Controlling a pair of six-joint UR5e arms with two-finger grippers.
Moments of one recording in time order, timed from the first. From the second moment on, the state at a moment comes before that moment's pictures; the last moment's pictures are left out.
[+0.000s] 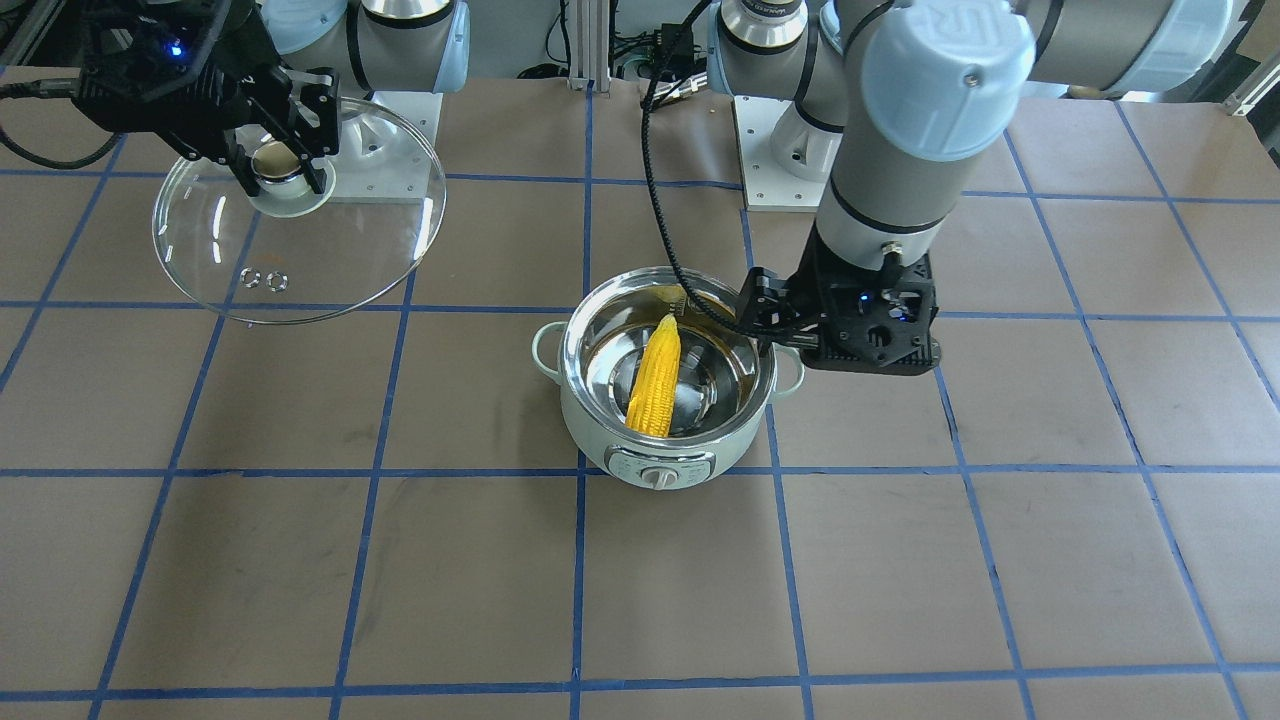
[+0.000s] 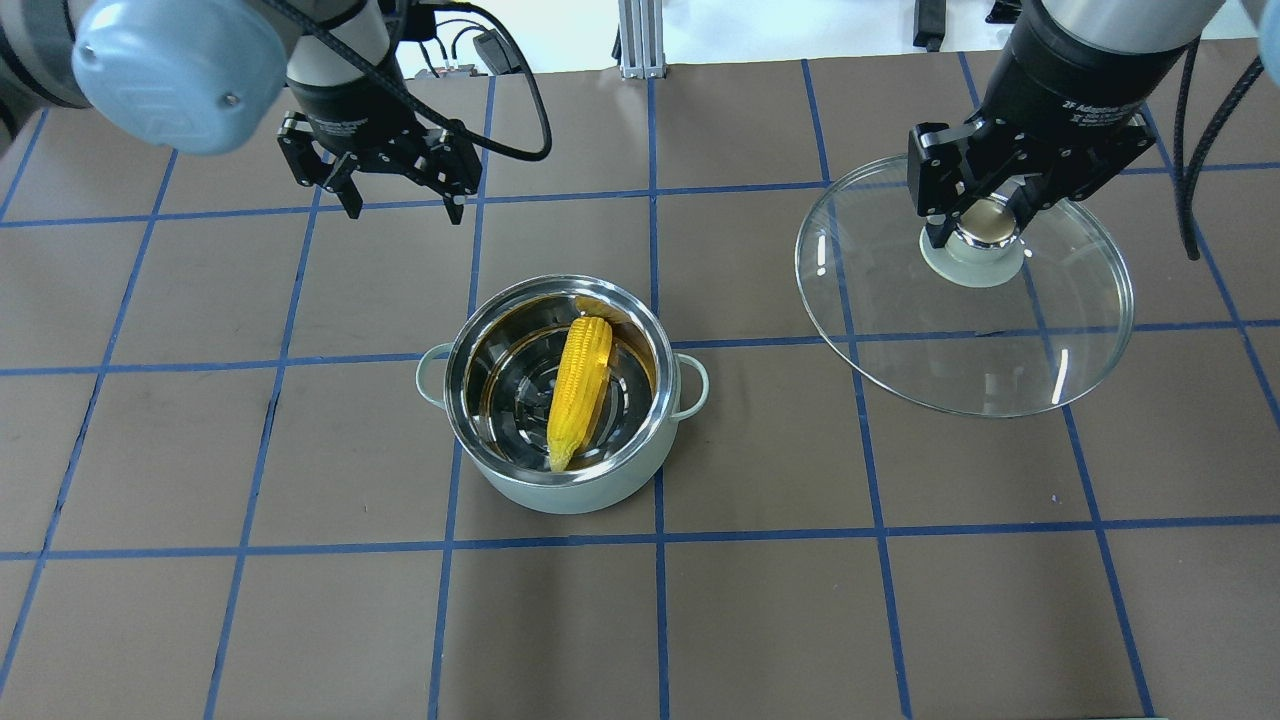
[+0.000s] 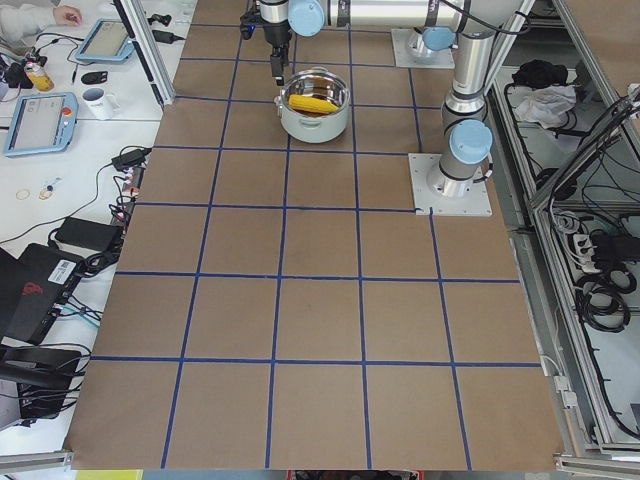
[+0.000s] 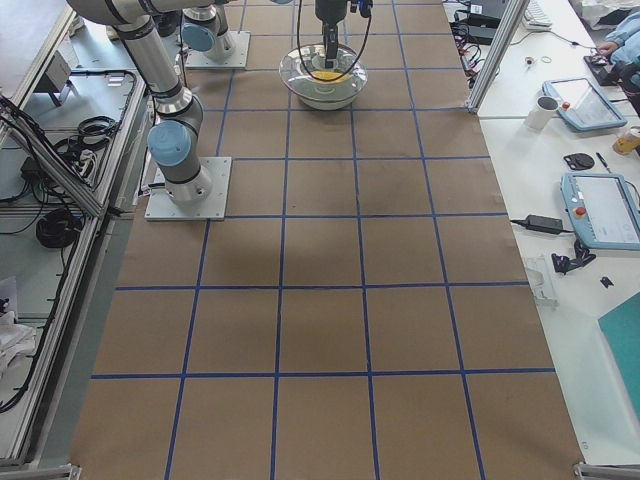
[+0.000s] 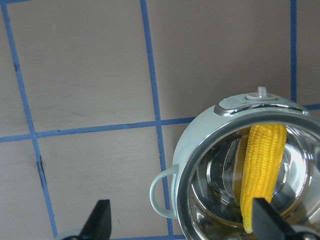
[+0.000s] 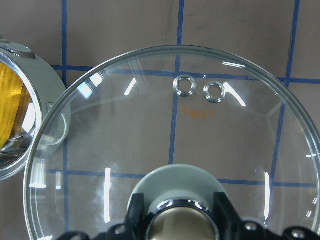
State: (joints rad) left arm -1.65 -1.77 -1.43 -1.55 1.63 0.00; right arm 1.58 -1.64 1.50 -1.41 -1.56 -0.06
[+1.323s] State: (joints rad) left arm -1.47 -1.66 -1.39 -1.62 1.63 0.03; right arm 2.11 -1.23 1.40 -1.85 -1.56 0.60
